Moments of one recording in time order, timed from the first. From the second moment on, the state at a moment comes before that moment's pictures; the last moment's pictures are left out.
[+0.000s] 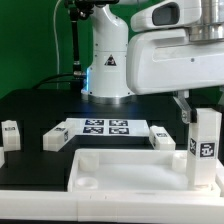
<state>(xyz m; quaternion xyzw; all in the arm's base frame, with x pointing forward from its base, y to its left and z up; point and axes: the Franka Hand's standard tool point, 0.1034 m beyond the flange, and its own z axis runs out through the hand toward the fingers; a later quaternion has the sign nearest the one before) 0.653 0.088 0.124 -1.00 -0.02 -0.05 0.05</state>
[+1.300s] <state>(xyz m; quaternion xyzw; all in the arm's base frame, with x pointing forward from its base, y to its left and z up) 0.655 0.097 0.123 -0.83 0.54 -0.02 0.10</state>
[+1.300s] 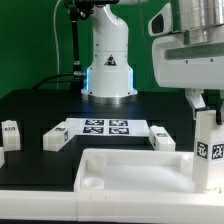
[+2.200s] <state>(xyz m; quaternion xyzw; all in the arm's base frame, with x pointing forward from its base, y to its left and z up) 0.655 0.096 0.123 -0.94 0.33 -0.04 0.09</state>
